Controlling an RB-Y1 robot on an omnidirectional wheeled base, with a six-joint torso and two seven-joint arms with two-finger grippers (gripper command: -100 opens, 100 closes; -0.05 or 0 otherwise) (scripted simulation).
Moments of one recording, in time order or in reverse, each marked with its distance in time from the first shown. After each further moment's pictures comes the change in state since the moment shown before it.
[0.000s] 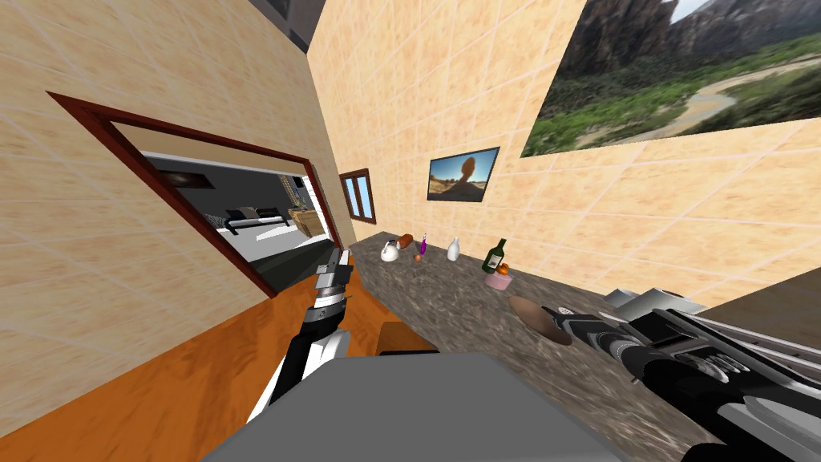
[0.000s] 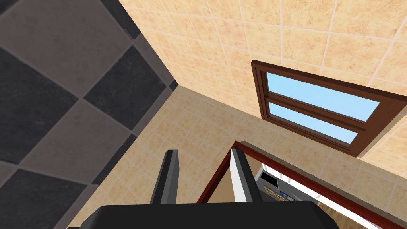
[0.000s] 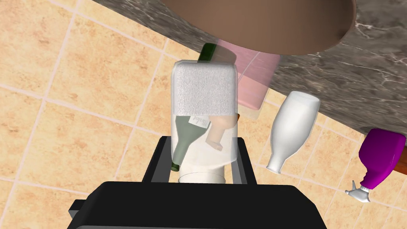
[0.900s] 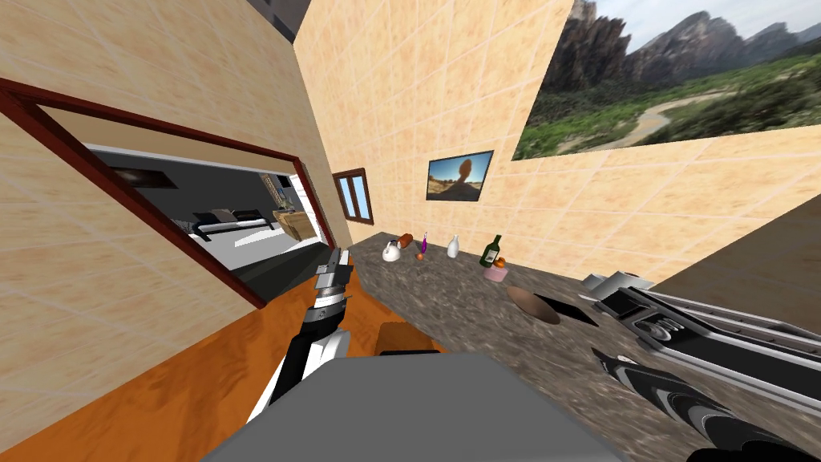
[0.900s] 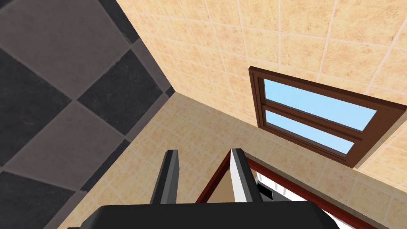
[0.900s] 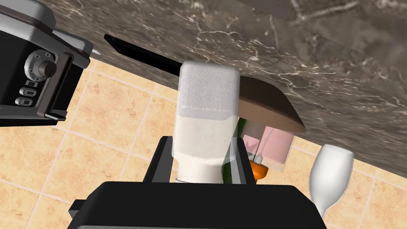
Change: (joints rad) left arm 0.000 0.000 0.000 0.000 0.000 0.000 0.000; right arm 0.071 0.069 0.033 0.139 -0.083 0.019 0.029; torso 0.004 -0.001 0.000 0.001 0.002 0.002
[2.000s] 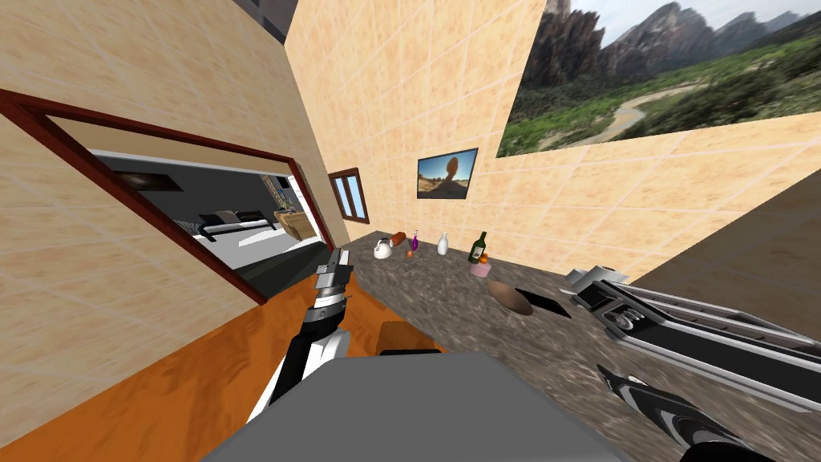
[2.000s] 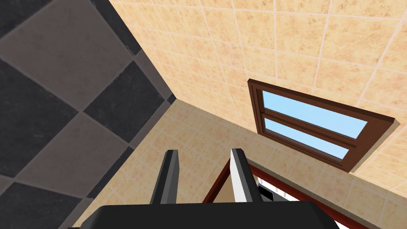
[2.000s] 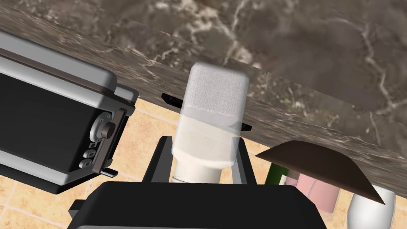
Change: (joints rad) left arm 0.000 0.000 0.000 0.000 0.000 0.000 0.000; right arm -0.087 0.101 0.048 0.107 0.046 -0.022 0.059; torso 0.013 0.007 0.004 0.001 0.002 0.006
